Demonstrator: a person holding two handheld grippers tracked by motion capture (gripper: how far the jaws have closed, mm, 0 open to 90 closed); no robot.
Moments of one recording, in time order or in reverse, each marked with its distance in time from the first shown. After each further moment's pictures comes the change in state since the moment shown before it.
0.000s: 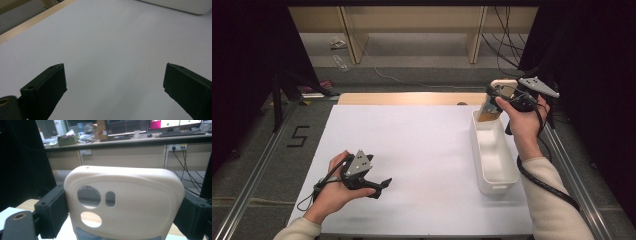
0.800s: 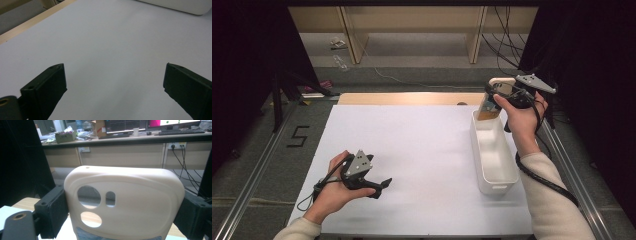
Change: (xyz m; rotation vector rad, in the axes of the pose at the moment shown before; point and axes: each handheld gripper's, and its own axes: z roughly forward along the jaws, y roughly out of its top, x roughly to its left) left arm 0.000 0.000 0.000 -0.003 -0.003 -0.001; right arm 0.000 0.003 0.010 0.023 -0.012 -0.012
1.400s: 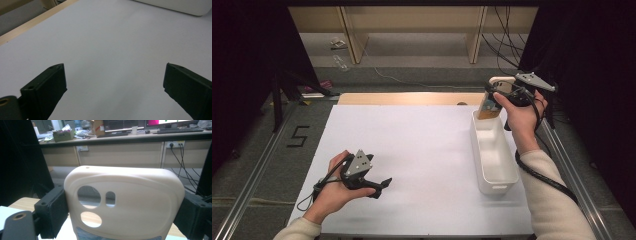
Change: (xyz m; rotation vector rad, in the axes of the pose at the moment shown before) left arm 0.000 0.001 -0.001 -0.005 0.003 -0.001; right arm -0.003 0.001 0.006 0.011 -0.013 0.002
